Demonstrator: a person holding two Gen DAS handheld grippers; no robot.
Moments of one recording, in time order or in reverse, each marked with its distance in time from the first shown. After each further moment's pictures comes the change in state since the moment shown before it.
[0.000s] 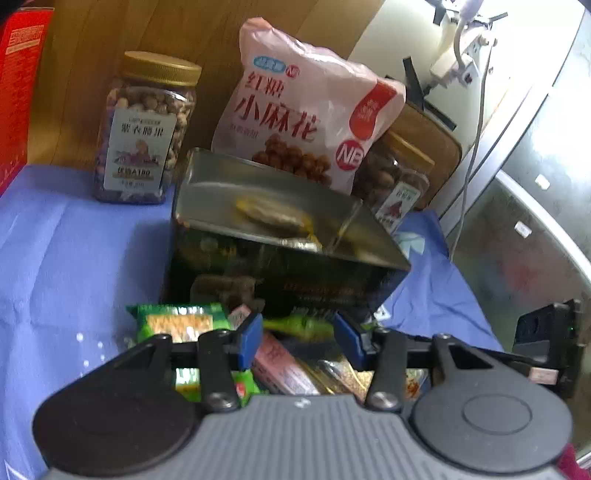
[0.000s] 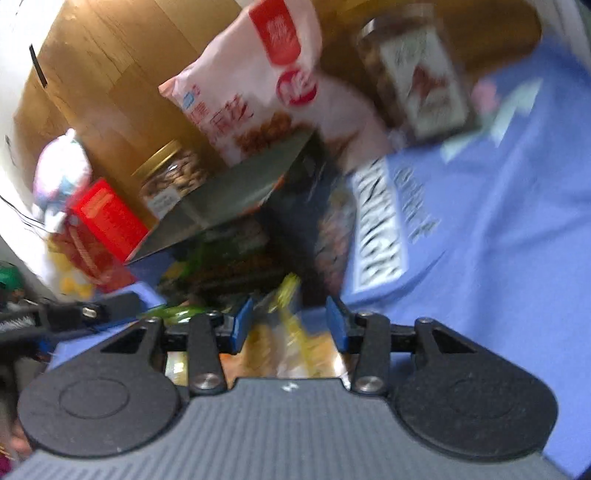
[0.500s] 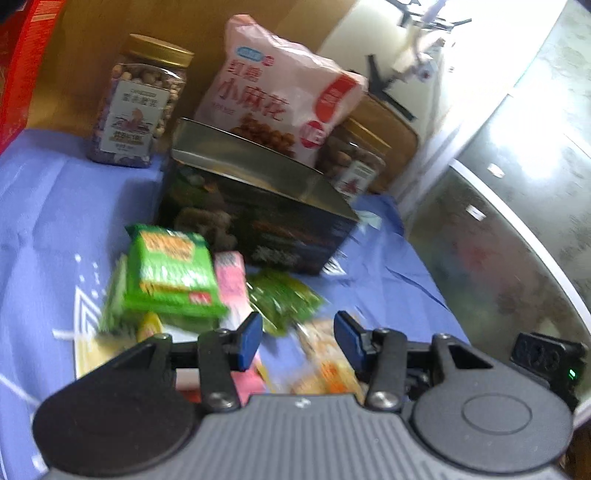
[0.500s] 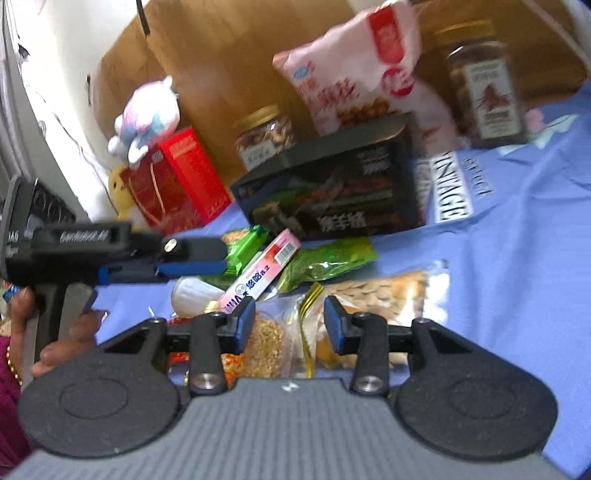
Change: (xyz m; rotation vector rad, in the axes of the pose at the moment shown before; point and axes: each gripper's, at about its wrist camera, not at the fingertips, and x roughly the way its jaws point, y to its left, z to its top) left arm -0.047 0.001 -0.049 -0.012 0.011 -0.151; right arm -0.071 0.054 -0.075 -0.220 -0.070 0.038
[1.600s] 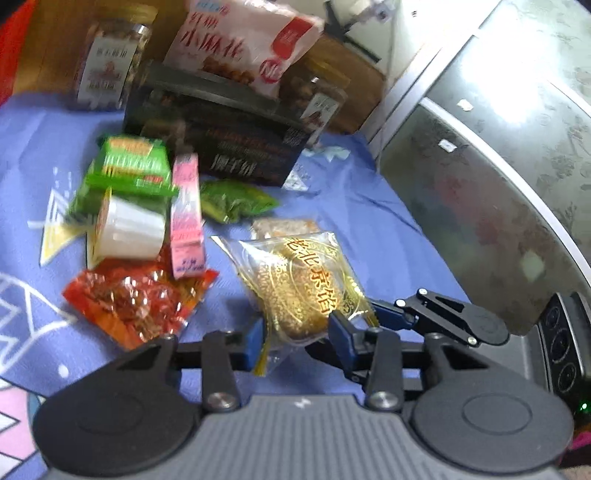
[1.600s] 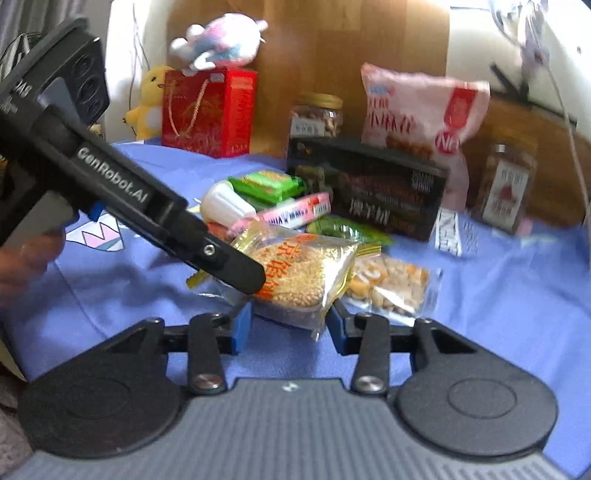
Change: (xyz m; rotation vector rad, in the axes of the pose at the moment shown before) left arm -0.013 -0.035 -0.061 0.074 0.106 -0.010; right arm -0.018 0.073 -0.053 -0.542 0.003 -0.190
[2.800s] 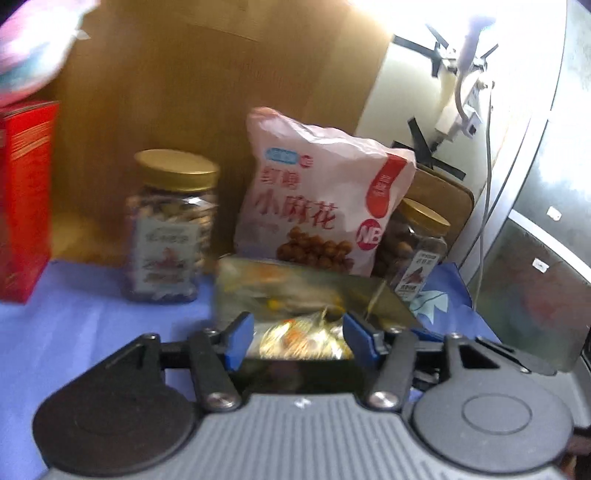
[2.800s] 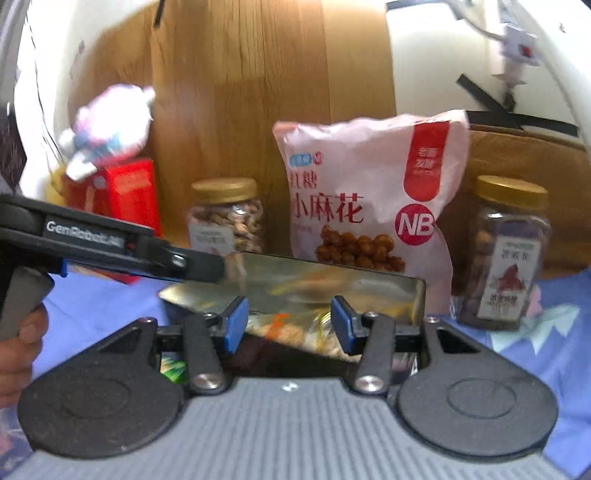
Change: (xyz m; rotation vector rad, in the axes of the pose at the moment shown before) left arm 0.009 0.069 0.140 0.016 -0.298 0.262; right arm 0.110 -0.091 0.098 0.254 -0.140 -0.018
